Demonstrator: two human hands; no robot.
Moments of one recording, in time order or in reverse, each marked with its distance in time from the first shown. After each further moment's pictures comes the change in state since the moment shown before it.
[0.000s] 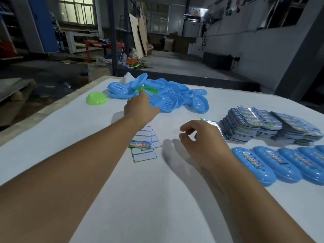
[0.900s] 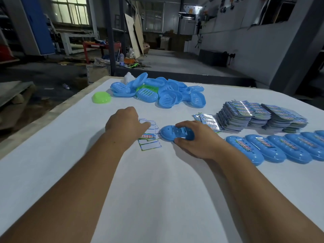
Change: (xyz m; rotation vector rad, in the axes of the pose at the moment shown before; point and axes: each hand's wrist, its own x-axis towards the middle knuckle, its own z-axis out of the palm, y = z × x) left_hand -0.100 -0.021 -0.071 0.170 -0.112 -0.077; right_hand -0.009 0.007 -0.004 -0.086 -0.262 -0.044
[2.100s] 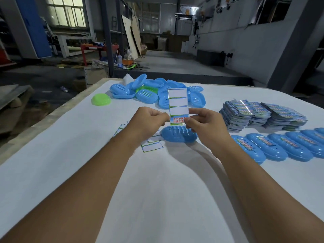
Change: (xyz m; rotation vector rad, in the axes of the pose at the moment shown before) left_hand -0.011 0.029 0.005 -0.819 -0.238 0.063; right_hand 0.004 -0.015 -0.007 0.800 0.311 0.083
